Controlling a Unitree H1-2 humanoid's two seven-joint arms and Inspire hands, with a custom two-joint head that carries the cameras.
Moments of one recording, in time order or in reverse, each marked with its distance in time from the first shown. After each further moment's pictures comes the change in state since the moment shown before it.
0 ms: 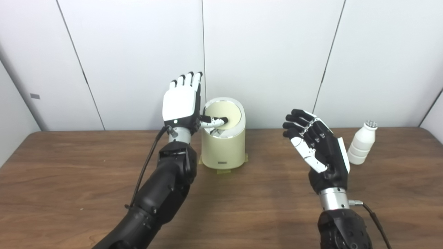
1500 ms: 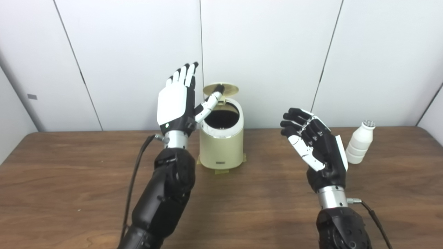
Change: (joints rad) left arm 0.155 -0.091 0.230 -0.277 -0.321 -0.308 0.107; right arm -0.007 -0.001 0.001 -0.018 -0.010 0.030 0.001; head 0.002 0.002
